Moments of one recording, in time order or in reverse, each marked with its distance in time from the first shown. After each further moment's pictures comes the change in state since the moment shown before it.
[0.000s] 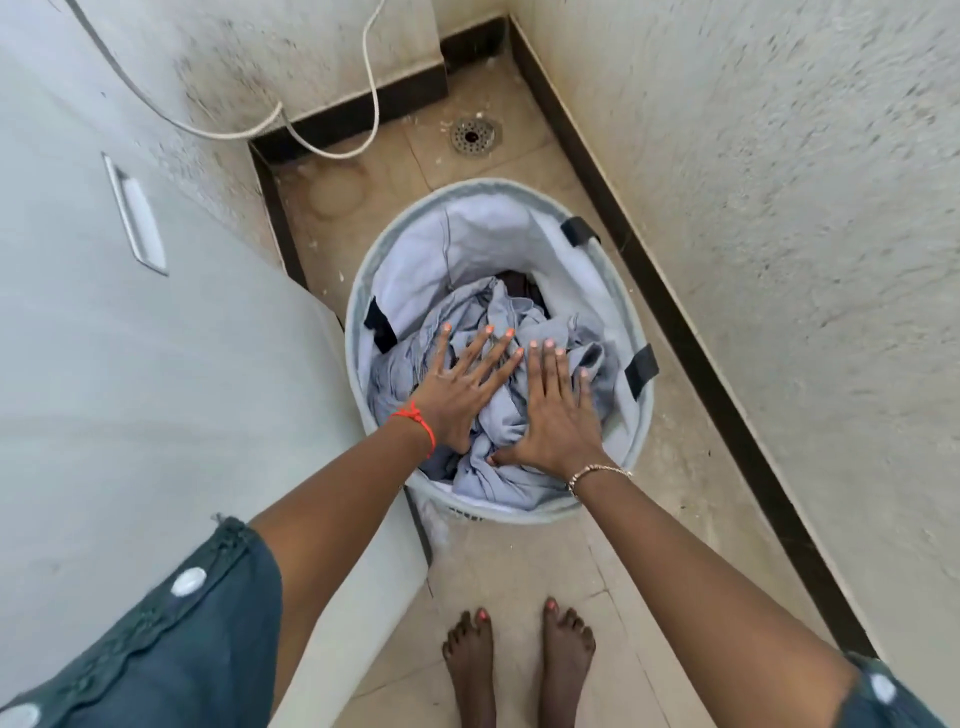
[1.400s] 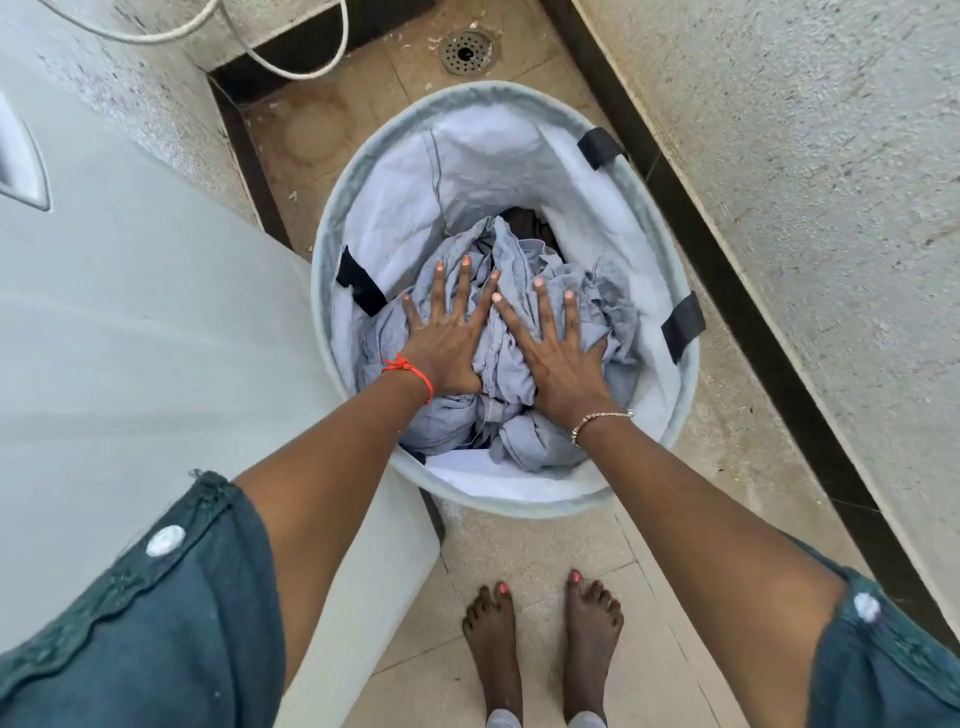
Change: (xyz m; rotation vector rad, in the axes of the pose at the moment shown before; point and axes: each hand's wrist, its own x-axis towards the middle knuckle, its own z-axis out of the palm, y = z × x) left_hand 0.045 -0.013 0.058 -0.326 -0.033 -0.227; right_hand 0.046 0.015 0.049 -0.115 0.043 -0.046
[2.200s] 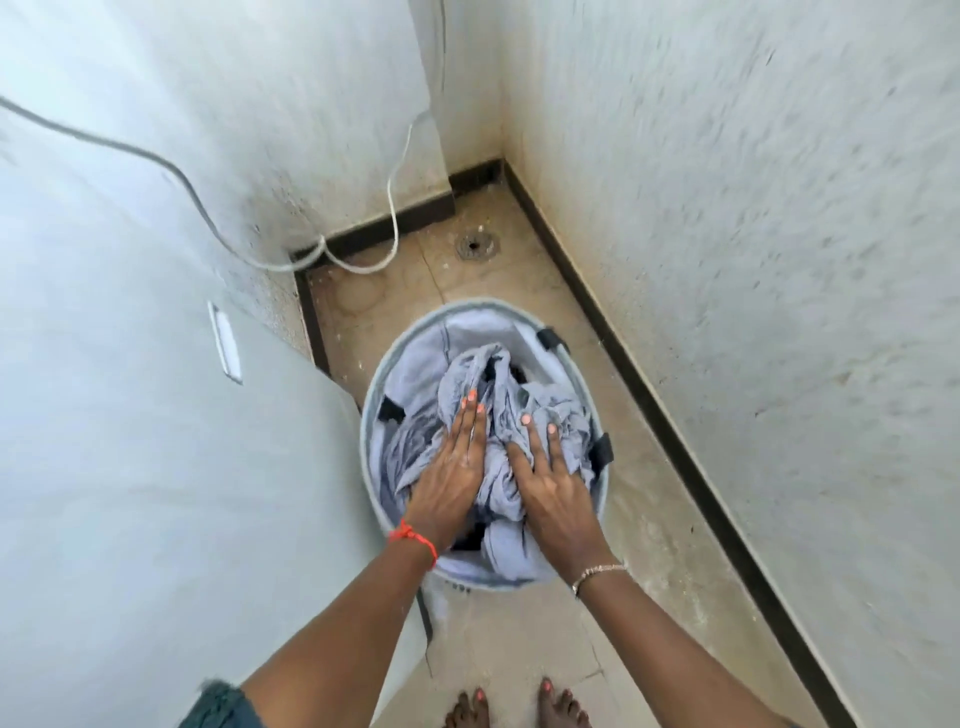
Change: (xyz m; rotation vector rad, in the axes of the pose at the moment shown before) left_hand -0.115 0.056 -0.106 -0.204 0.599 0.115; right_hand -0.106 -0.029 -0.146 -0.114 0.454 -0.134
